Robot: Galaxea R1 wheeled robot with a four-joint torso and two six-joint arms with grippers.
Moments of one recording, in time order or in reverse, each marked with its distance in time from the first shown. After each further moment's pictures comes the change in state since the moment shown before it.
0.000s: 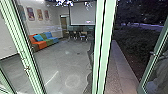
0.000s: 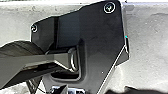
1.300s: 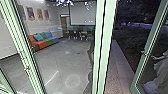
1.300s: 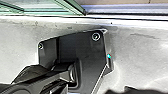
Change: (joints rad) left arm 0.035 -0.029 0.022 0.000 0.015 0.000; right arm 0.289 -0.528 0.635 0.128 -0.284 0.060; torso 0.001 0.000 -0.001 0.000
